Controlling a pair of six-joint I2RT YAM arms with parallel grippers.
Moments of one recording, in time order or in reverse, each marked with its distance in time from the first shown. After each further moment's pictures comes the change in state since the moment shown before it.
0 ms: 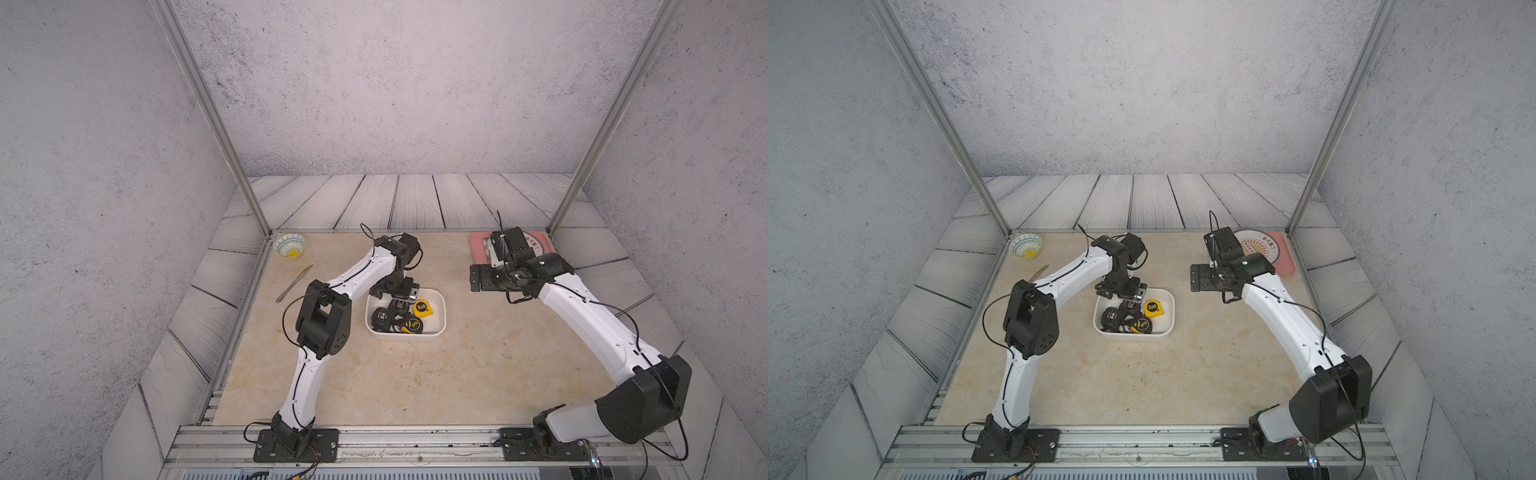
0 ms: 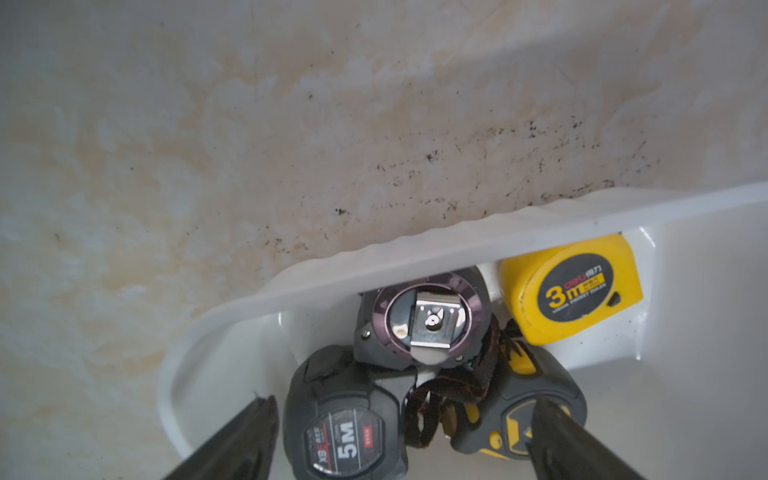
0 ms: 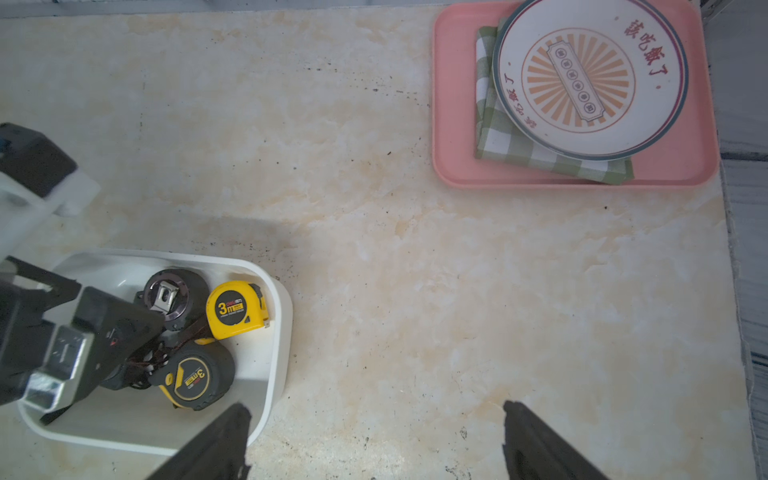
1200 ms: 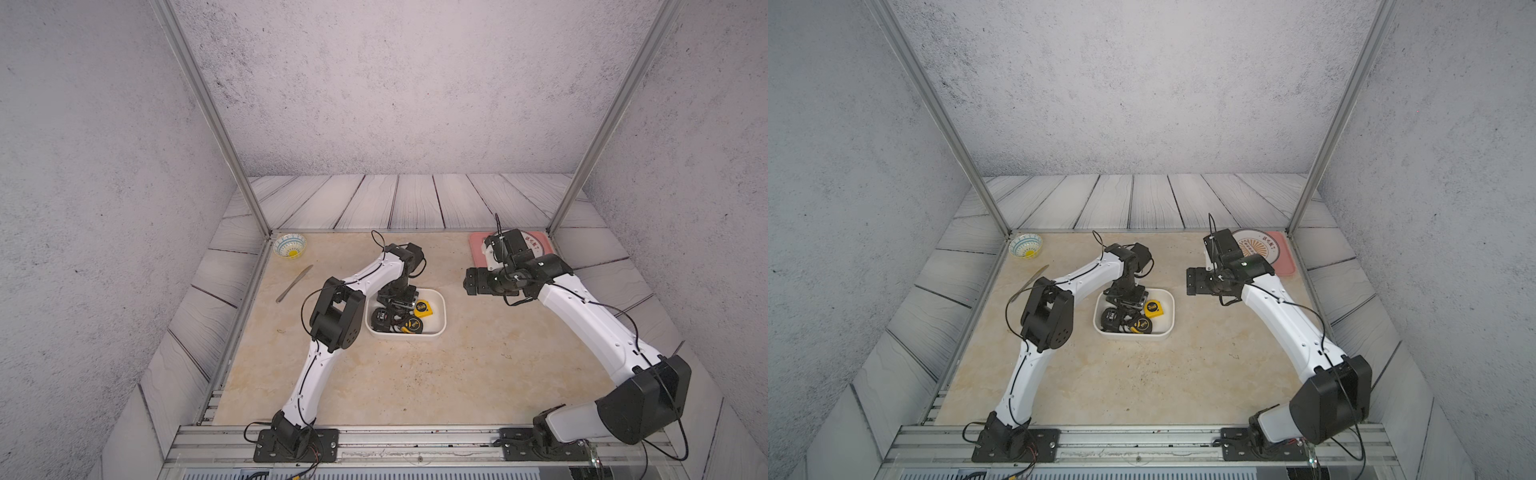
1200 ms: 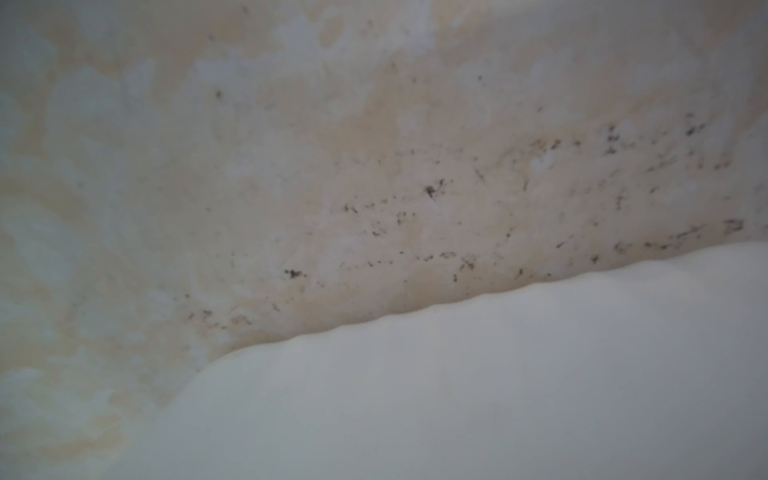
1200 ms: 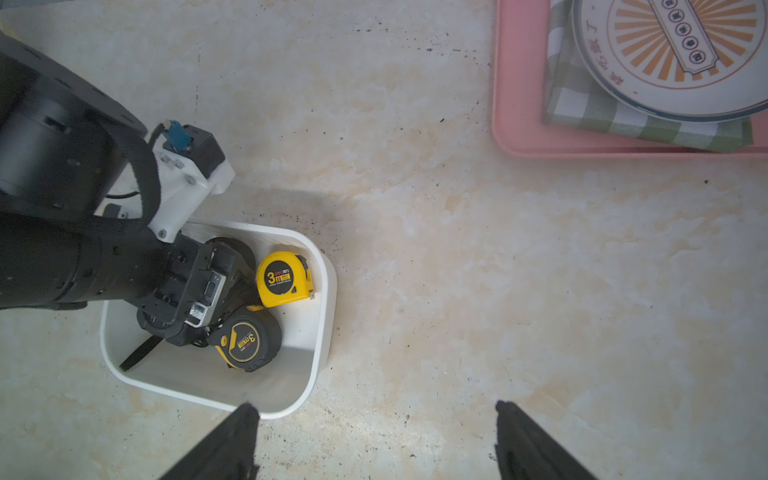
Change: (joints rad) left arm -0.006 0.141 0.034 0.030 0.003 0.013; right arm 0.000 0.002 -0.015 -0.007 -0.136 0.023
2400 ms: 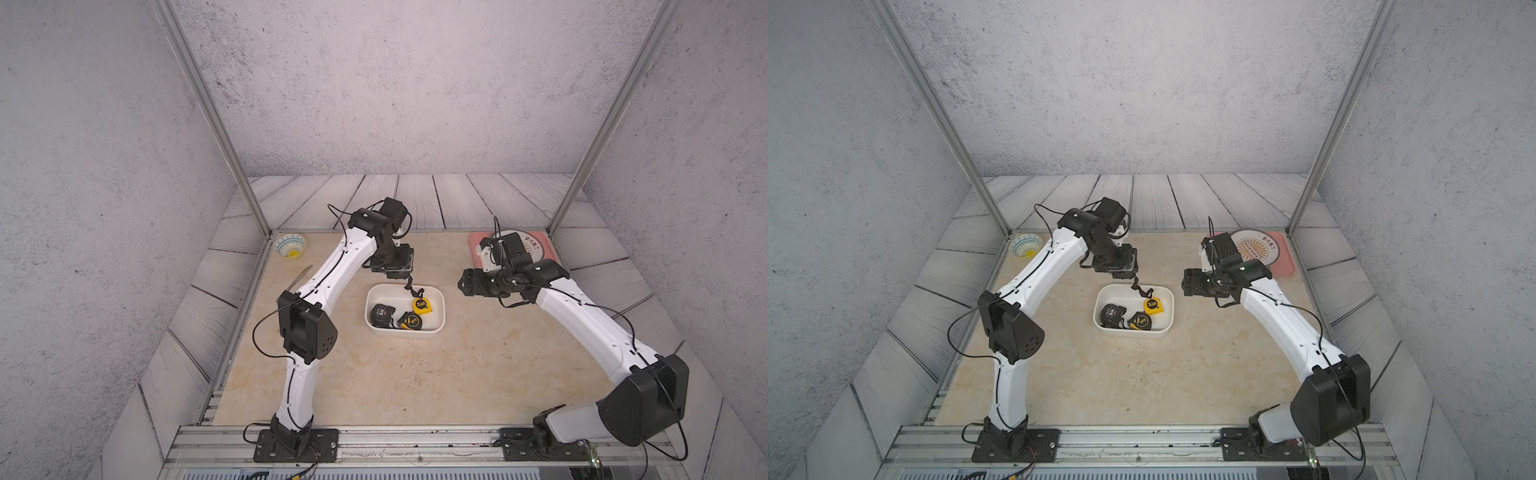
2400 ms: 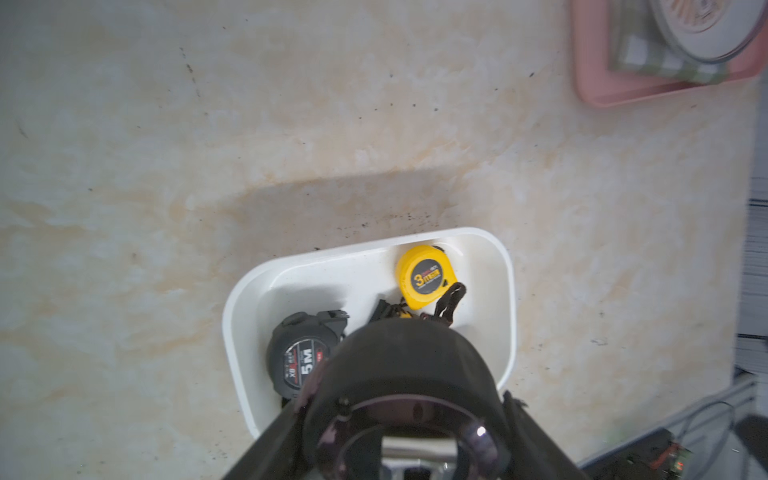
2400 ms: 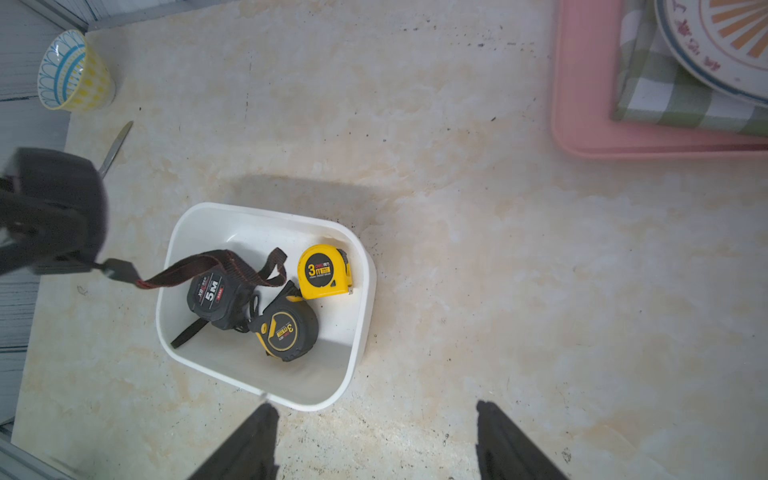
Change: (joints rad) left arm 0.076 -0.280 0.220 -0.124 0.211 -0.126; right arm 0.000 -0.019 -0.095 0.133 -0.125 0.027
